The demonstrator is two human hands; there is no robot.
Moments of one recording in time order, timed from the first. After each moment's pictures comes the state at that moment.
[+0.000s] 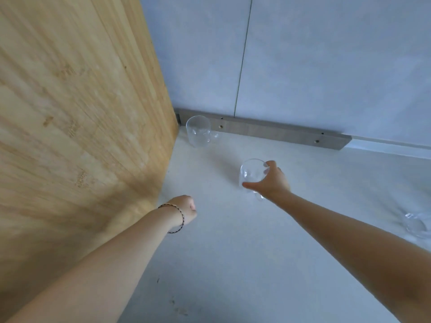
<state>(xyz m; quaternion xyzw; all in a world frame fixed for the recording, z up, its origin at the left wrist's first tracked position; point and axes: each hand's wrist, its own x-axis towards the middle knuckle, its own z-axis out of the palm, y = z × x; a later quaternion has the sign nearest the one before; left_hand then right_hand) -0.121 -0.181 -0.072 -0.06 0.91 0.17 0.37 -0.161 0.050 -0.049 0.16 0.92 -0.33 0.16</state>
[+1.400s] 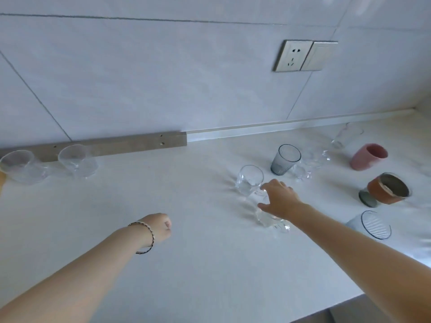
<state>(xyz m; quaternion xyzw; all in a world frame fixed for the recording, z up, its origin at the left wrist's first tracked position) -0.066 0.139 -0.042 0.15 0.91 0.07 0.37 0.009 0.438 0.001 0.16 0.96 -0.04 0.21</state>
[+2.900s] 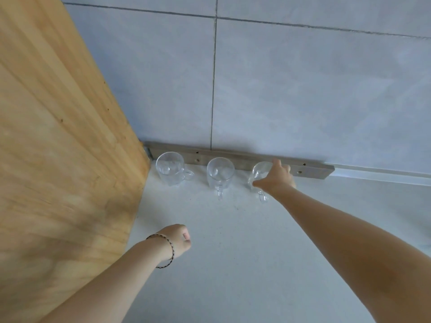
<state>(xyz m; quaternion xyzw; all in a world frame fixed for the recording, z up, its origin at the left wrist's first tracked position) -0.187 -0.140 -0.070 0.00 0.89 0.18 0.41 -0.279 0.109 -0.040 0.25 0.93 -0.24 0.15</state>
